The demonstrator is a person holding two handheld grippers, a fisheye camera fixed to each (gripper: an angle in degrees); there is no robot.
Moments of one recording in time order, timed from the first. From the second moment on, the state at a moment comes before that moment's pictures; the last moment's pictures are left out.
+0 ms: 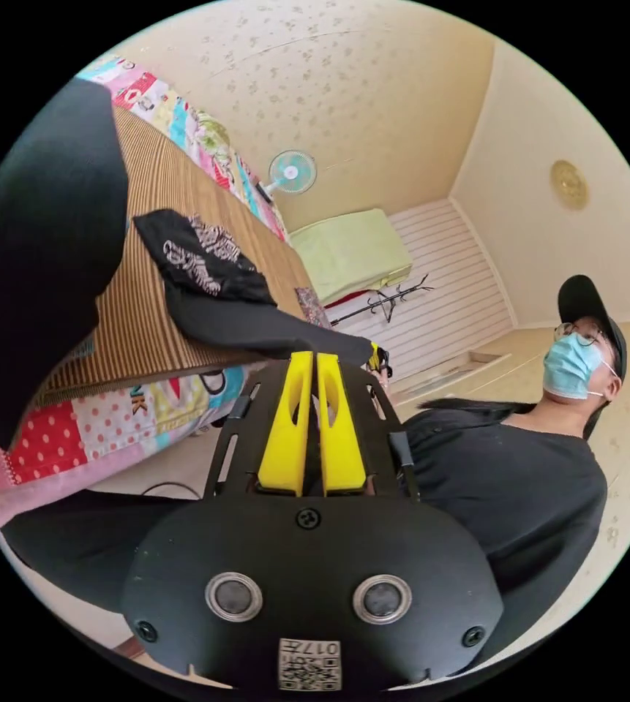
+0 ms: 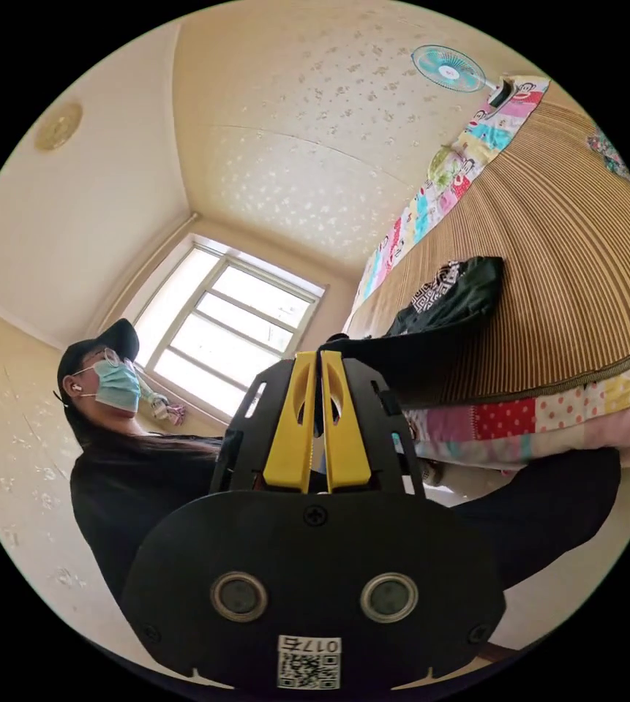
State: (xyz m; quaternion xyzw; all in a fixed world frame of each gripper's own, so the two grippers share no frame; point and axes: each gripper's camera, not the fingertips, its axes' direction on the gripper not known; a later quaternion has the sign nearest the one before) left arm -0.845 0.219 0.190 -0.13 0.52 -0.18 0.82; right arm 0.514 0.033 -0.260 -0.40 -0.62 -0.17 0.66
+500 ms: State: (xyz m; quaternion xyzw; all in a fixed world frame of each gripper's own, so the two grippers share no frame) left arm -0.841 0.075 0.327 -0.12 0.21 -0.24 0.94; right arm 0.251 0.080 -0.136 -0.38 -0.39 -0.31 0.78
